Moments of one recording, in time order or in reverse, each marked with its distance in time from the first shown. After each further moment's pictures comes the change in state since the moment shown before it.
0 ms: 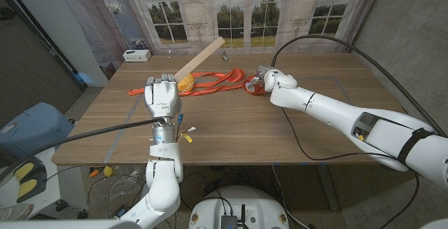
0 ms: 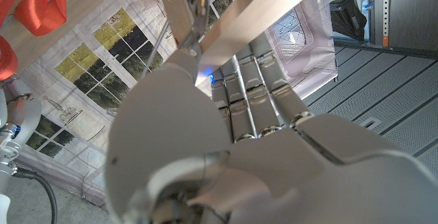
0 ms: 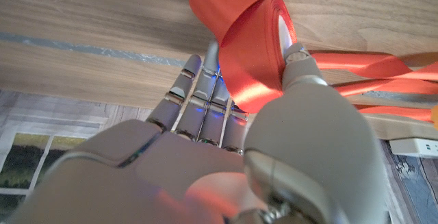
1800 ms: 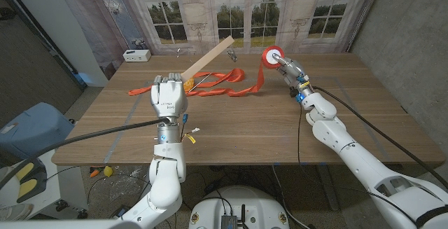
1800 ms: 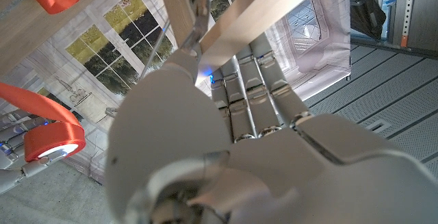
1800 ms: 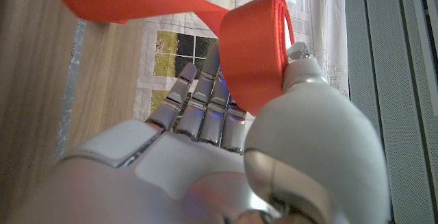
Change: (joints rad) left arm -0.017 0.001 0.009 0.013 -0.083 -0.075 0.088; left_hand 0.000 0.000 0.003 -0.003 0.002 0.000 0.000 0.000 0.001 0.007 0.001 -0.015 0.008 0.009 -0.001 -0.028 0.023 -0.009 0.002 0.019 -0.004; right arm -0.502 0.055 0.698 0.137 1.057 1.135 0.120; right_hand -0.001 0.001 0.013 -0.013 0.000 0.053 0.054 -0.024 0.085 -0.011 -0.026 0.071 0.001 -0.115 0.018 -0.171 -0.001 -0.136 0.029 0.061 0.026
